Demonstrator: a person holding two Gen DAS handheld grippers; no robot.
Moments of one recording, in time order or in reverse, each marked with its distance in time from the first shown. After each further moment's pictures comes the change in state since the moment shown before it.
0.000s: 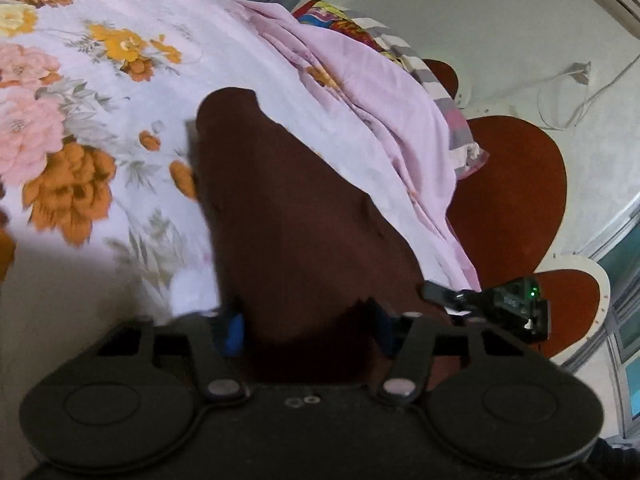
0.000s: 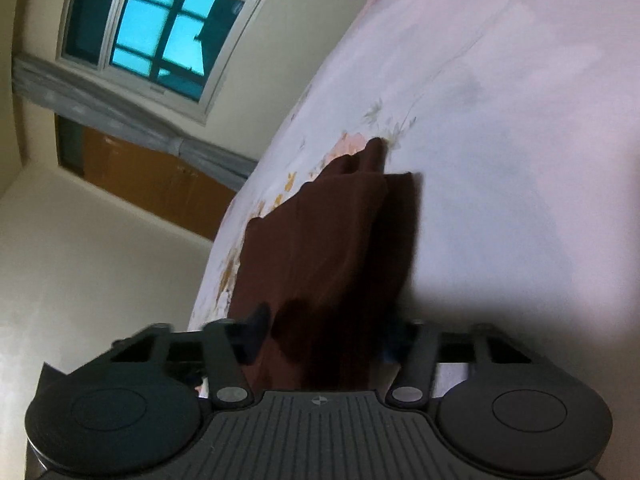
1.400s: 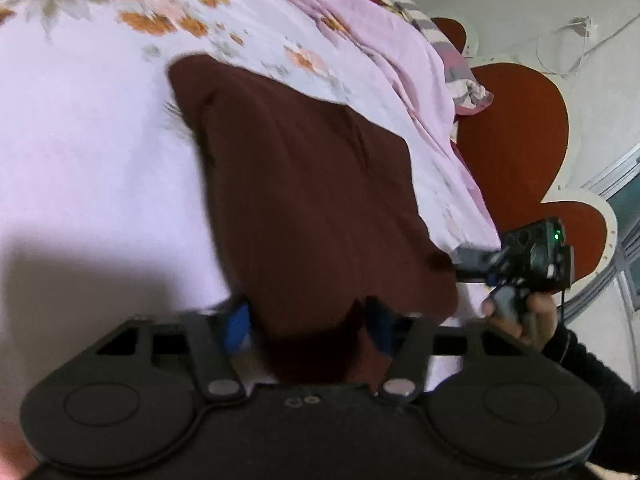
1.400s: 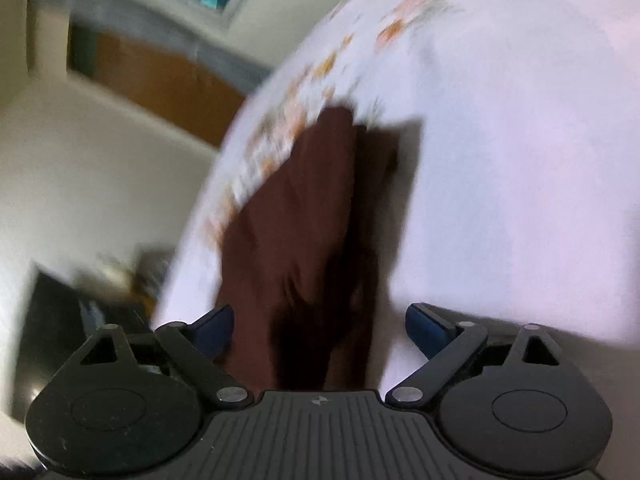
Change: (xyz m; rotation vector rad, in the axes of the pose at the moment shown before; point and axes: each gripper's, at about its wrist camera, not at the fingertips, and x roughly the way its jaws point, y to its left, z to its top) left arm -0.135 -0.078 -0.176 -0.029 0.110 0.124; right arm -0.010 0.096 -0.179 -0.162 0.222 -0.082
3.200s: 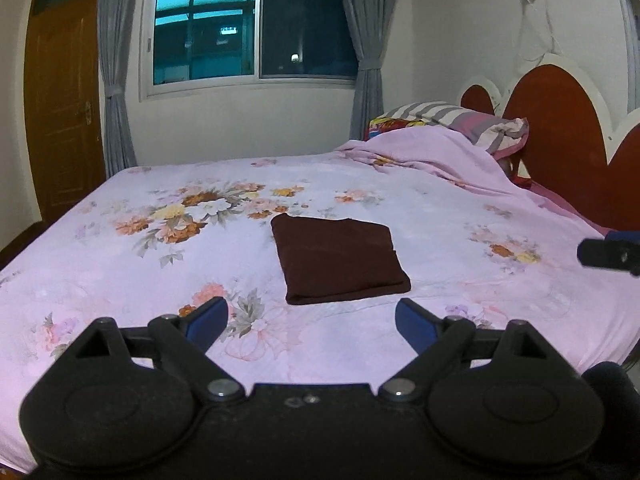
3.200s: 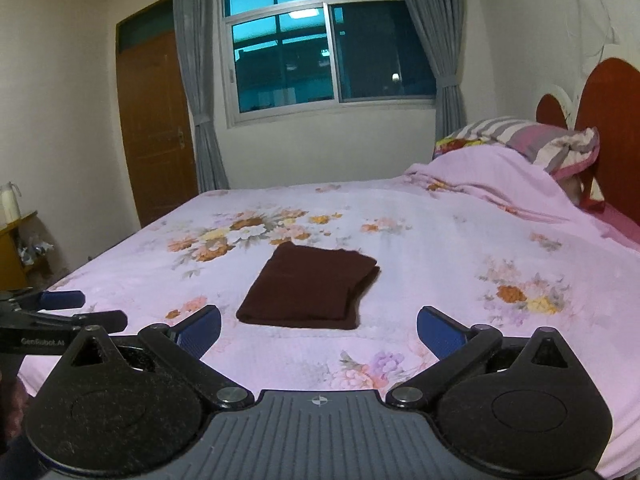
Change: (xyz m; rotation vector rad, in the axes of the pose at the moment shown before) left arm -0.189 -0.299 -0.285 0.368 -0.526 0.706; right arm -0.200 0.291 -0.356 -0.533 -0.559 -0.525
